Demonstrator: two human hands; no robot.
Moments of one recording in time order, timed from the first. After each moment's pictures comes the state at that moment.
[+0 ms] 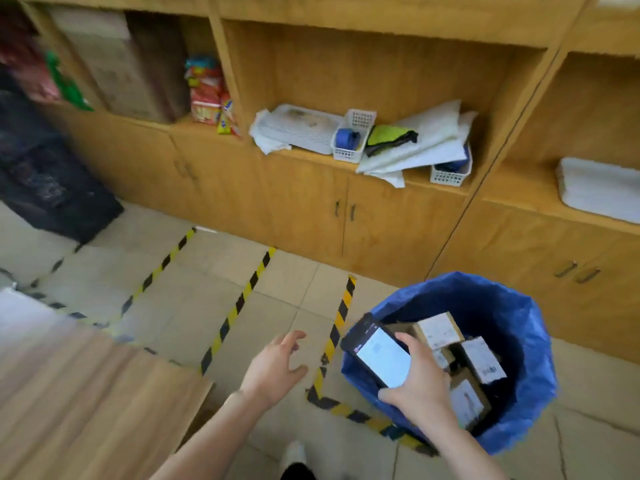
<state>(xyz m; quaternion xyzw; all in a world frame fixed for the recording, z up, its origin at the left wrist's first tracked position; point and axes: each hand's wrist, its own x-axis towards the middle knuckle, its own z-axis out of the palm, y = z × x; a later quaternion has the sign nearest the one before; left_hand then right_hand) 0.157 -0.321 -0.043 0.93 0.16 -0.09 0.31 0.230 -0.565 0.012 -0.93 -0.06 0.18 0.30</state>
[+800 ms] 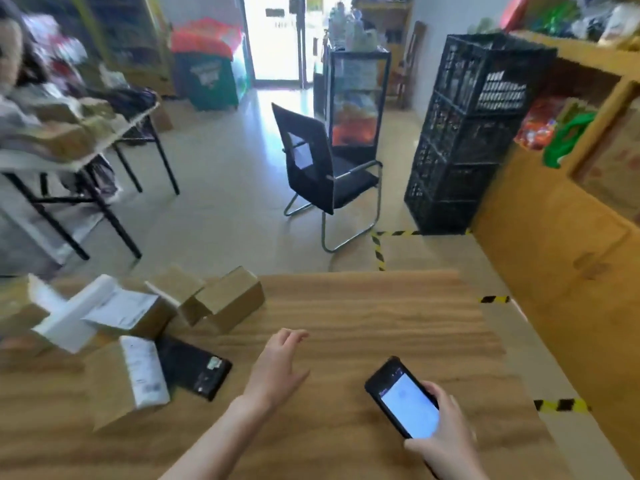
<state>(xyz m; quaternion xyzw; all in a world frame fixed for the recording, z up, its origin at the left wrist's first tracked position) -0.411 -0.025 0.015 0.72 0.62 0.20 0.23 -0.131 -0.104 0.036 -0.76 -0.50 0.36 0.19</state>
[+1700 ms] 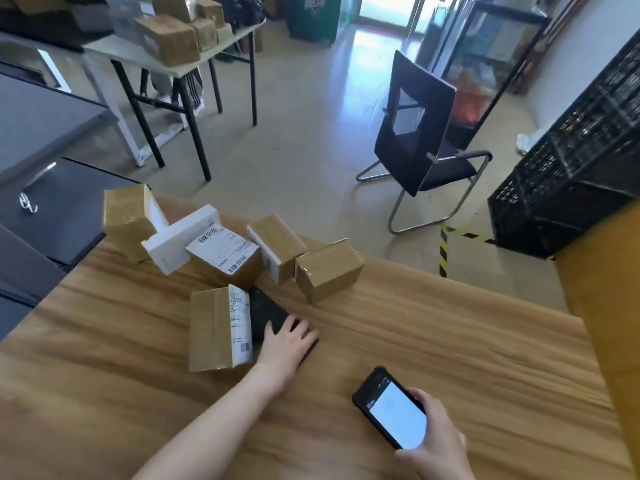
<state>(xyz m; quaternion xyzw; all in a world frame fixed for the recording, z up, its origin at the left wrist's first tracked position) -0.580 -0.017 -0.057 0.72 0.67 -0.13 0.16 -0.300 -0.055 0.008 -0.68 -0.63 0.37 0.02</state>
